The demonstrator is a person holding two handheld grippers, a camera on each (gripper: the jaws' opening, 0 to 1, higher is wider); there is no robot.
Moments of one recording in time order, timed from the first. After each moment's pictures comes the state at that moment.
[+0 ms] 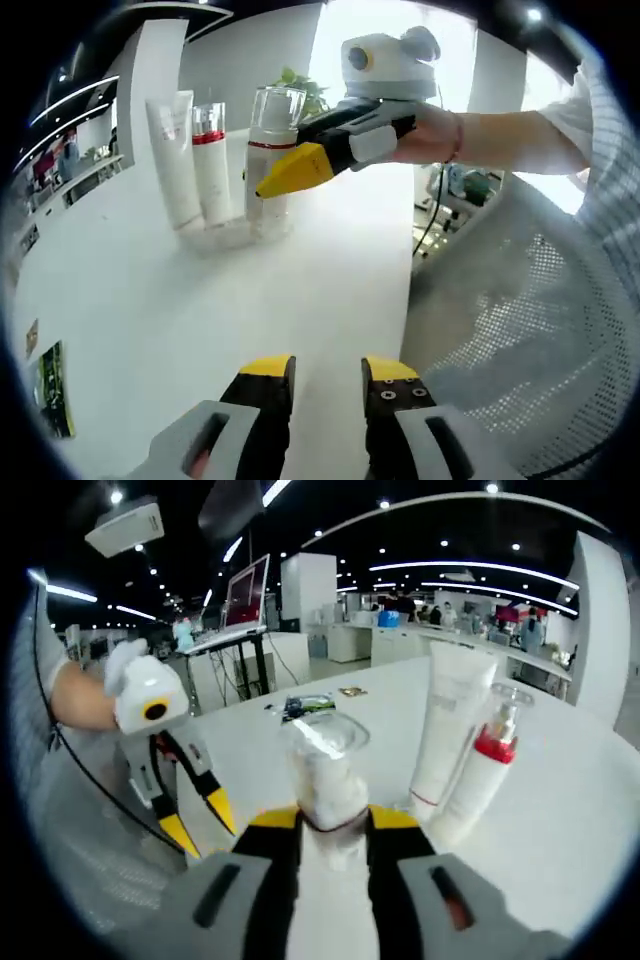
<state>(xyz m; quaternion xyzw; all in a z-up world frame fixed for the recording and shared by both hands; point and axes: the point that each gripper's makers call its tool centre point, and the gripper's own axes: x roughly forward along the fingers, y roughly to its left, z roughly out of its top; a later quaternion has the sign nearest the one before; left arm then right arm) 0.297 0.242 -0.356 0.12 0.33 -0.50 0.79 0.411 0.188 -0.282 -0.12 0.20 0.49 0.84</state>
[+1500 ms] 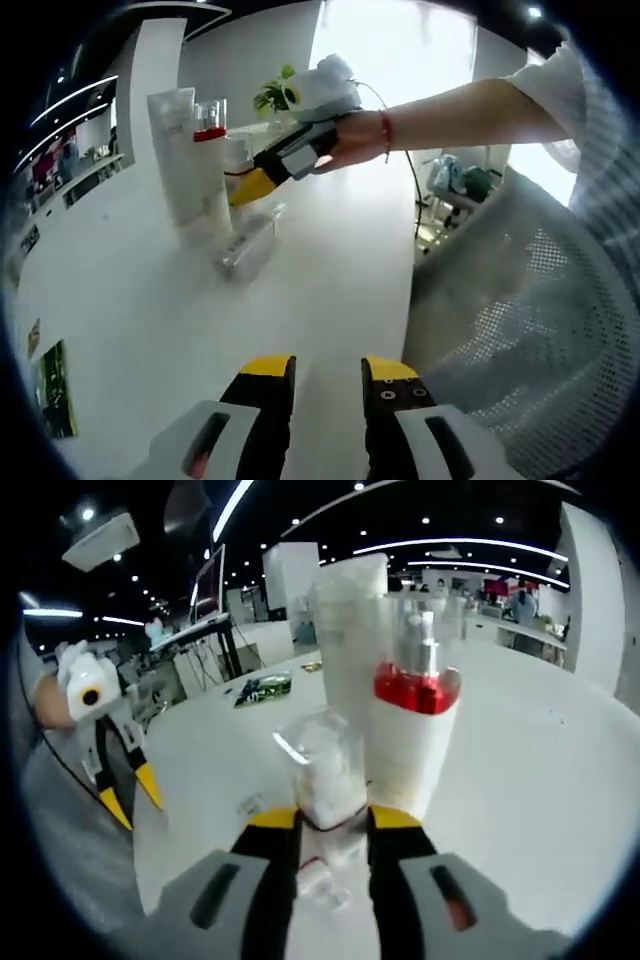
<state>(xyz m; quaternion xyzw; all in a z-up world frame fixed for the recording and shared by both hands) 0.297 0.247 -0.358 0.13 0.33 -0.50 0.79 0.467 0.172 -0.335 -0.09 0.26 0.49 0.83</state>
